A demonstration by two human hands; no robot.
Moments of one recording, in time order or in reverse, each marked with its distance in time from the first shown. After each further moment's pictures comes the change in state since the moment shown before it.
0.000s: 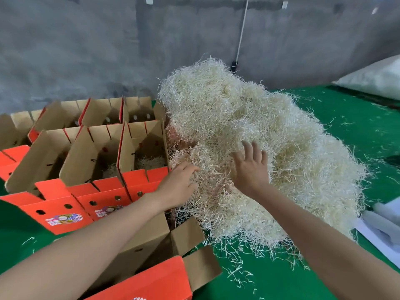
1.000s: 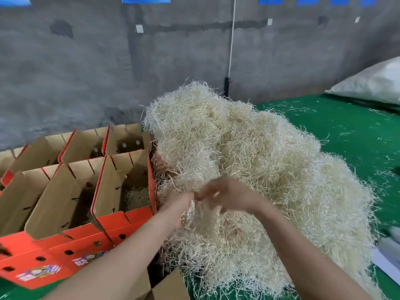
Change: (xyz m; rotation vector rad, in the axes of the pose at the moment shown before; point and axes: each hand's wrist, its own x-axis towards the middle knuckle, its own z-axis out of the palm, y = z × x) left_hand 0.085 0.038 0.012 -0.956 0.048 -0.913; right_hand 0.037 0.013 -0.050 0.942 -0.491 -0.206
